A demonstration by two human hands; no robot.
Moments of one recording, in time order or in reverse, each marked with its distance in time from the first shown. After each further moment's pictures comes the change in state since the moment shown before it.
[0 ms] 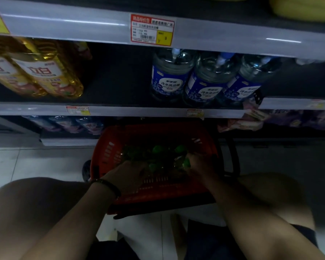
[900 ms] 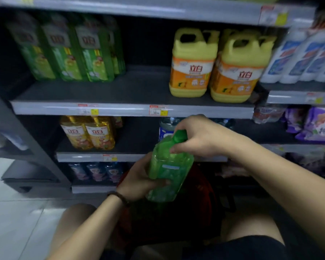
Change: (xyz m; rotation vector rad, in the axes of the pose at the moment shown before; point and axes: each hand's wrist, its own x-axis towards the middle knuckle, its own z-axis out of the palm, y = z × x) left_hand -0.113 0.057 -0.044 -0.630 0.614 0.520; right_hand -0.248 -0.201 -0.316 -0.101 0.308 -0.508
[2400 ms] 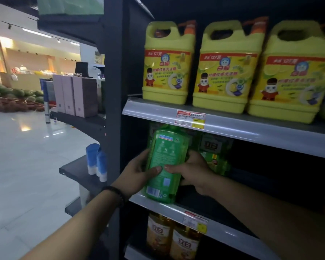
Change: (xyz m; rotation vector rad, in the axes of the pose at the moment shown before) left_hand 0.074 0.052 -0.404 -0.063 0.543 0.218; right_hand 0.355 -0.238 0.024 0.941 0.086 -0.107
